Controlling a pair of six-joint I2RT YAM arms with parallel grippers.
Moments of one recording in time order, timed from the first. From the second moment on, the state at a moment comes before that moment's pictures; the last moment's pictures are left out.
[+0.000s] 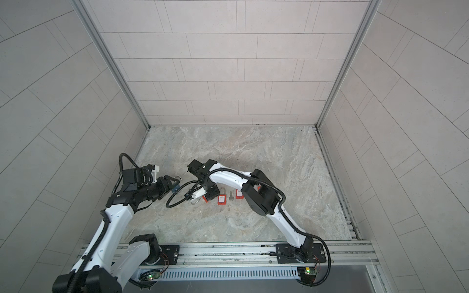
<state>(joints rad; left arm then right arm) 0.15 0.90 0.61 -0.61 0.60 -0.50 0.93 2.32 1.94 -1.03 -0.09 -1.09</state>
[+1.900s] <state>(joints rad) -0.64 0.82 0.66 -0.26 0.54 0.33 0.71 1.33 1.34 -1.03 -0.35 -1.00</state>
